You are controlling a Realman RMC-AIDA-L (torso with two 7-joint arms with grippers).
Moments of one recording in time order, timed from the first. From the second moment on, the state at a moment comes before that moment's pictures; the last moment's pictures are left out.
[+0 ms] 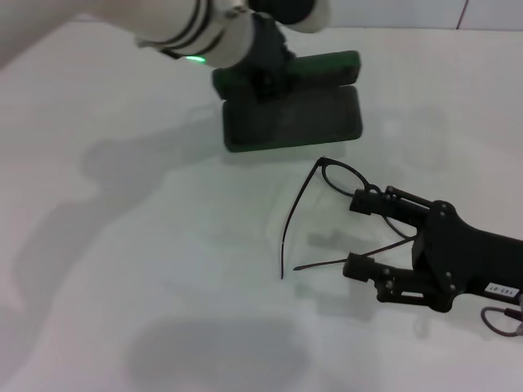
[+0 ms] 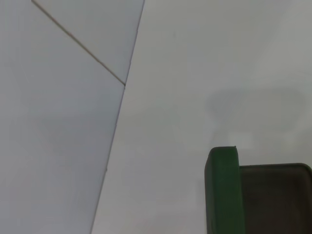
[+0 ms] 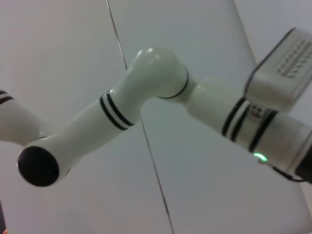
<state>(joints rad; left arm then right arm) -0.76 -2.10 1.58 1.28 2.64 1.10 -2.09 0.43 2.00 -1.69 -0.36 -0.86 -1.68 0.98</state>
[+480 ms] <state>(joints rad) -0.85 -2.10 1.74 1.02 2.64 0.97 -2.08 0.40 2.01 -1.69 -0.36 -0.86 -1.68 0.95</state>
